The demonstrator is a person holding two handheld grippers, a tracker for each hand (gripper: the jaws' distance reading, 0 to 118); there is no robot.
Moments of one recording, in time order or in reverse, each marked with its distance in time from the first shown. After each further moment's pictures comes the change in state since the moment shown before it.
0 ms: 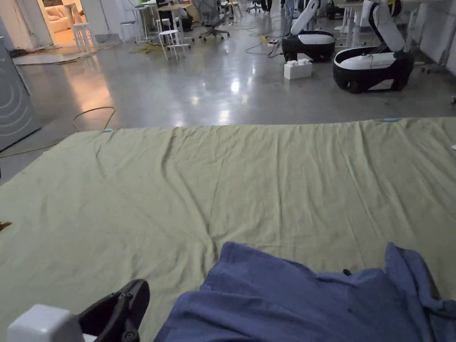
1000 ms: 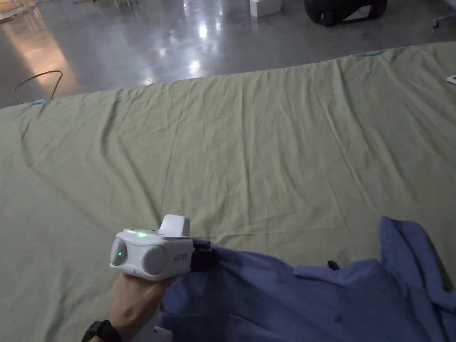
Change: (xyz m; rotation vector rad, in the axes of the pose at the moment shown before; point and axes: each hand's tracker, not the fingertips) left arm -0.008 -0.089 -0.458 -0.682 -0.108 -0.124; right arm 0.066 -0.061 -0.076 -0.308 -0.189 -0.107
